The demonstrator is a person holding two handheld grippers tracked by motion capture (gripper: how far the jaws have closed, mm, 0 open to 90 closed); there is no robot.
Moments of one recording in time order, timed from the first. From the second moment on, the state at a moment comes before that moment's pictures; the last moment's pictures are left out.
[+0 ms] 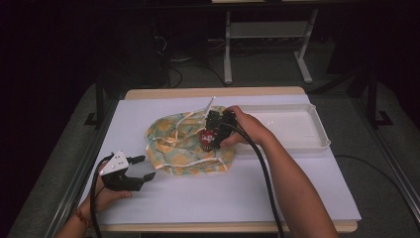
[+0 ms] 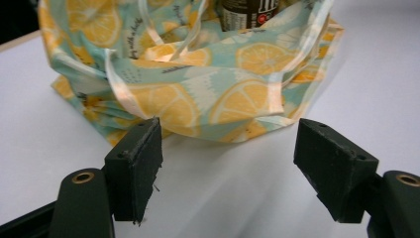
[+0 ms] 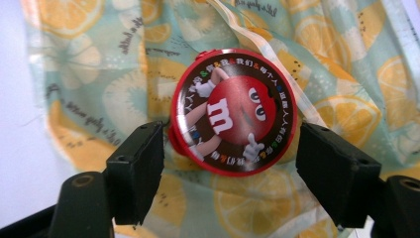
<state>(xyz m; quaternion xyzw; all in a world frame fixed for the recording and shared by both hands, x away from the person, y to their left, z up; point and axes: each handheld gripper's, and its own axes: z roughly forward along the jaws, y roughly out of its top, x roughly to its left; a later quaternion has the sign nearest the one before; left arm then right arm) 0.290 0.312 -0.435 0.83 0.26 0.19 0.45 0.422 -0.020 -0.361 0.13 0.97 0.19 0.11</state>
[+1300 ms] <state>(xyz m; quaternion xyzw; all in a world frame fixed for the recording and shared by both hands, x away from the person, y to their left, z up) 0.290 0.306 -0.441 0.84 0.25 0.17 0.45 0.430 0.001 -0.365 0.16 0.96 0.19 0.09</state>
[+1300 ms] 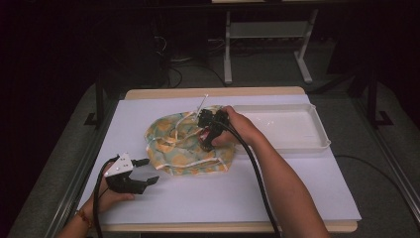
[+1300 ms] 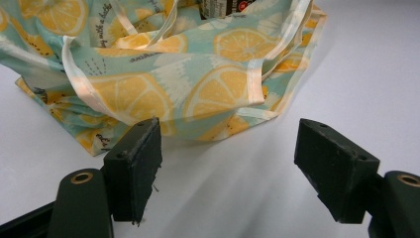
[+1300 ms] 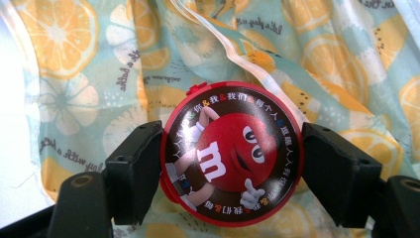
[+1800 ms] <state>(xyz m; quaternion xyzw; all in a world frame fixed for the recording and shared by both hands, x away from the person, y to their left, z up) 0.291 0.307 -0.442 0.84 0.25 0.16 0.45 0.430 0.002 -0.362 0.16 0.97 0.18 0.09</state>
